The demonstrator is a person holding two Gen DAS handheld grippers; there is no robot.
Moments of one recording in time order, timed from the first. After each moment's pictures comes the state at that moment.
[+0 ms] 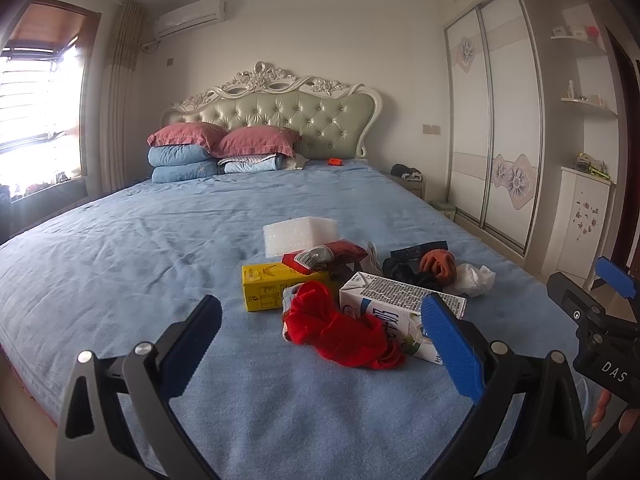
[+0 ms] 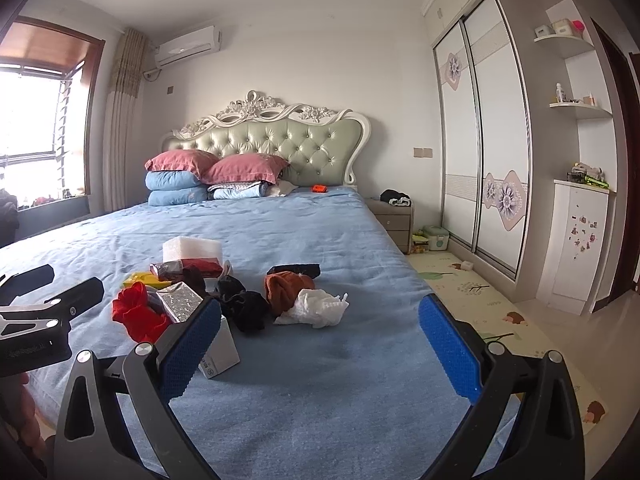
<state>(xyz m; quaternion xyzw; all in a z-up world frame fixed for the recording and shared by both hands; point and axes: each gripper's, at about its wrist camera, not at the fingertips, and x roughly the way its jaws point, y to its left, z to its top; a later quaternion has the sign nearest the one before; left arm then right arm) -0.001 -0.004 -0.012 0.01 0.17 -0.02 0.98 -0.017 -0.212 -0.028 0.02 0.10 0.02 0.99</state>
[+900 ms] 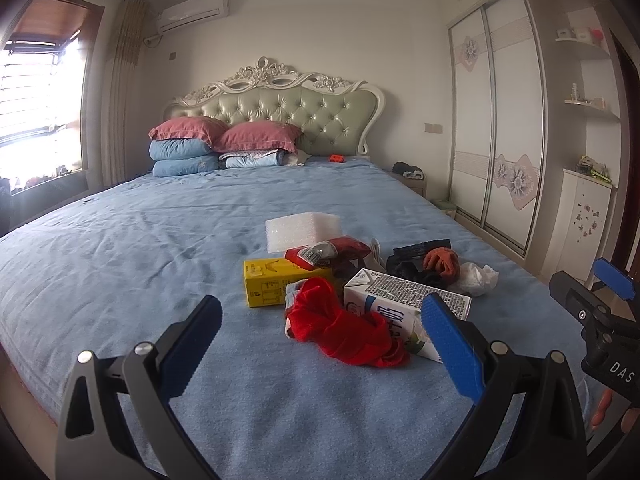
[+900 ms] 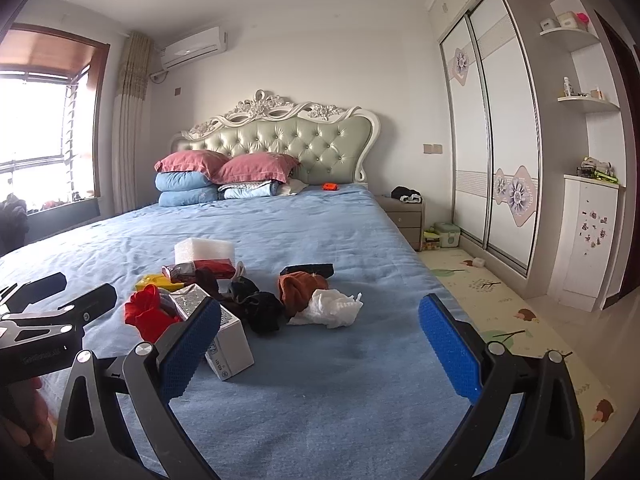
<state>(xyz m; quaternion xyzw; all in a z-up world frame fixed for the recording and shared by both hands) 0.003 0.000 -0.017 0.00 0.18 -0.02 0.98 -0.014 -0.209 -0.027 0.02 0.11 0.04 0.99</state>
